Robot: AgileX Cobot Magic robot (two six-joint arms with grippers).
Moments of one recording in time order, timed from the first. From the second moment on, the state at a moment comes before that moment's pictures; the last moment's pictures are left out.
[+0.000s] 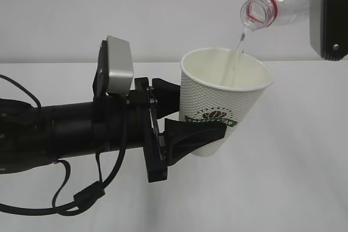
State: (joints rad) left arm -0.66 1.78 -0.70 0.83 -1.13 -0.43; right arm 0.25 1.19 -0.87 -1.29 -0.04 -0.47
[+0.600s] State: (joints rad) left arm -0.66 1.78 -0.70 0.83 -1.13 -0.43; right arm 0.25 1.19 -0.87 -1.29 -0.04 -0.47
